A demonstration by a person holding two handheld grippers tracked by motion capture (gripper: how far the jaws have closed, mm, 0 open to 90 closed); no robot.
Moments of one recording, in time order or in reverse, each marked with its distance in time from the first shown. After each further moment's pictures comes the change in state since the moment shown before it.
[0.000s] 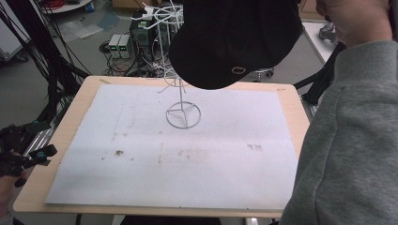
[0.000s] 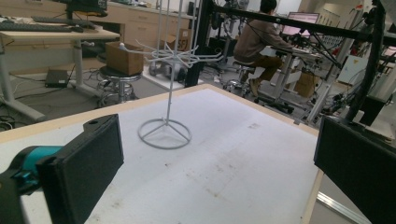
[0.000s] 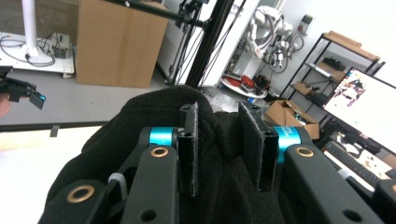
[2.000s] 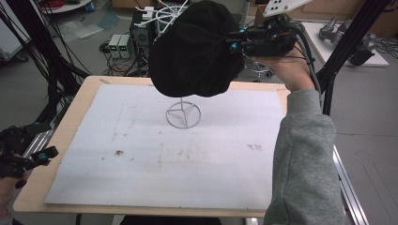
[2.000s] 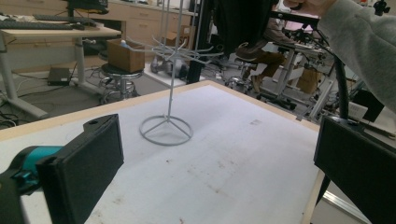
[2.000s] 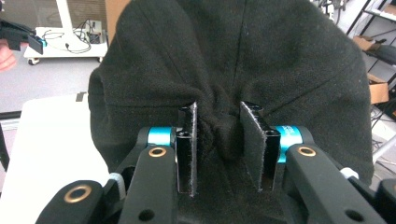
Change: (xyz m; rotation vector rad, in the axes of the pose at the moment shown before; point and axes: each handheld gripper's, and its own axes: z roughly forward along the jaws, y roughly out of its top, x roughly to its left) left arm -0.003 -0.002 0.001 0.020 0.007 0.012; right arm -0.003 -0.149 0.086 0.082 0.150 0.146
